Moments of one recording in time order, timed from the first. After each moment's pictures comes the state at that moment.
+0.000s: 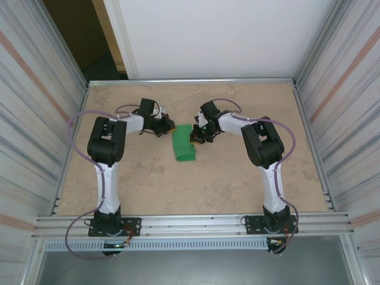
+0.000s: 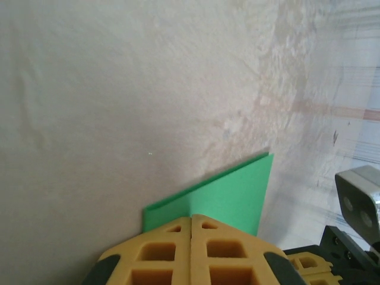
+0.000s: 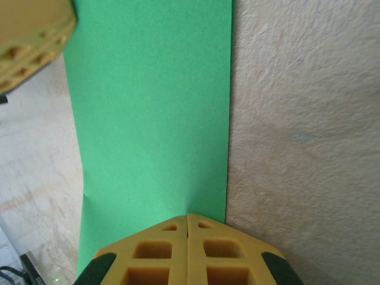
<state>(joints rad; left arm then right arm) -0.23 2.19 1.39 -0.18 0.66 -0.67 0.50 2.20 1.50 -0.48 -0.54 0.54</state>
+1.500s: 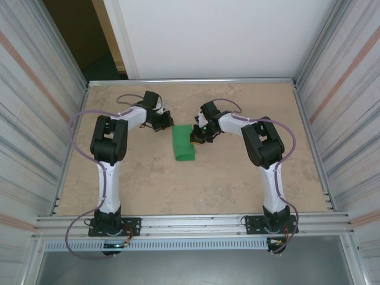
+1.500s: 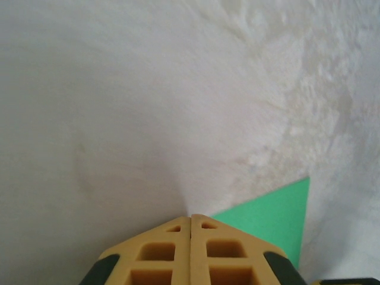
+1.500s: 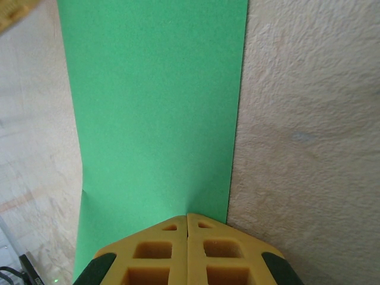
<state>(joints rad) -0.25 2.21 1.57 -0.43 0.46 -0.49 0.50 2.20 1.49 -0.47 -0.54 0.54</state>
